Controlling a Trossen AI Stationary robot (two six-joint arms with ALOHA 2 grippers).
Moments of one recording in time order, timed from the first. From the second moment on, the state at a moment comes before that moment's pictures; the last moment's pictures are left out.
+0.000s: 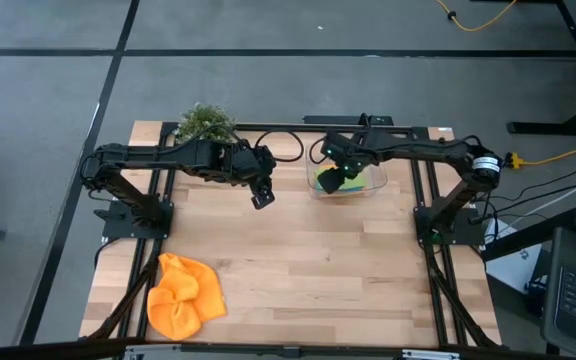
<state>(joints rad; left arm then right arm) 0.06 1.52 1.49 -0.97 -0.33 -0.31 -0.36 1.64 1.23 -0.90 0.03 0.59</state>
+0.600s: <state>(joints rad) 0.06 1.52 1.49 -0.97 -0.33 -0.28 -0.36 1.64 0.97 -0.60 0.03 0.81</state>
